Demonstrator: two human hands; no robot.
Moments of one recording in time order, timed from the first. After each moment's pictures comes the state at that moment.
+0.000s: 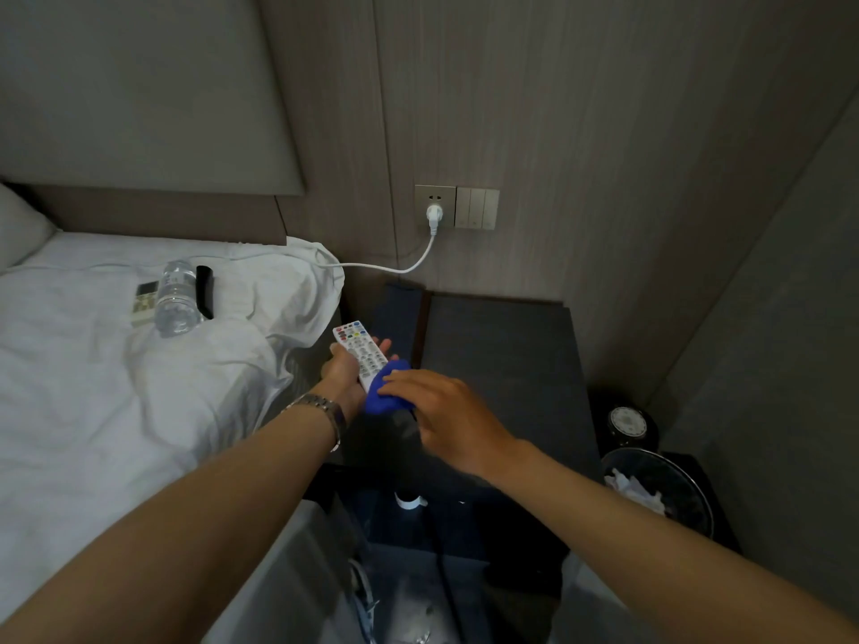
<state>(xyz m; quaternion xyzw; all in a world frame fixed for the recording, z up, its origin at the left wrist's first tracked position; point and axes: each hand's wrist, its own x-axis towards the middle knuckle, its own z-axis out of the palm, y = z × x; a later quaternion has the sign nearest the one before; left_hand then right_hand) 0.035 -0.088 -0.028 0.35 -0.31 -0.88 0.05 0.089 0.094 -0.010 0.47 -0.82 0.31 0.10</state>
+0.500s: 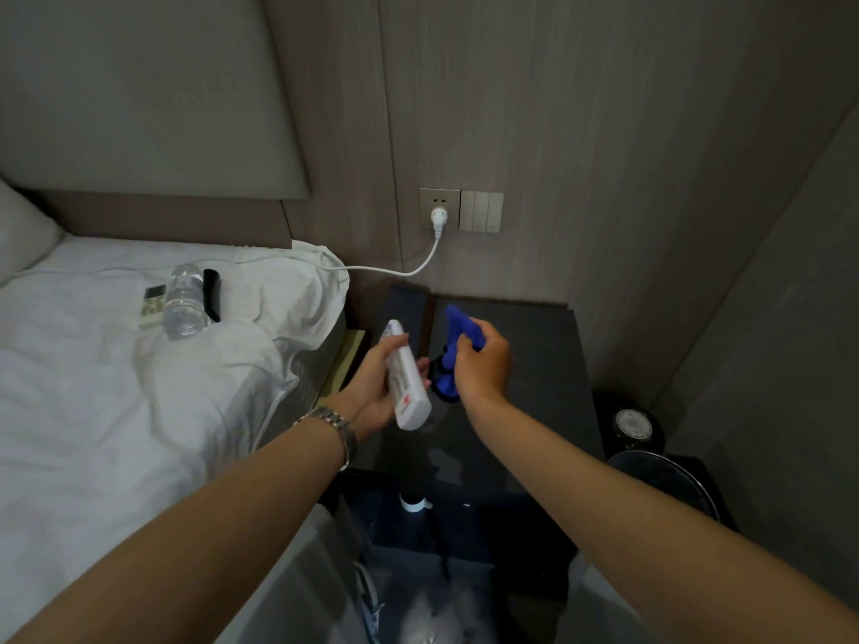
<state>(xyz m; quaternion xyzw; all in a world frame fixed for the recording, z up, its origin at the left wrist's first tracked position) 0.064 -0.063 -0.010 0.28 -0.39 -0.87 -0.10 0.046 0.074 0.006 -0.04 -0.73 0.68 0.07</state>
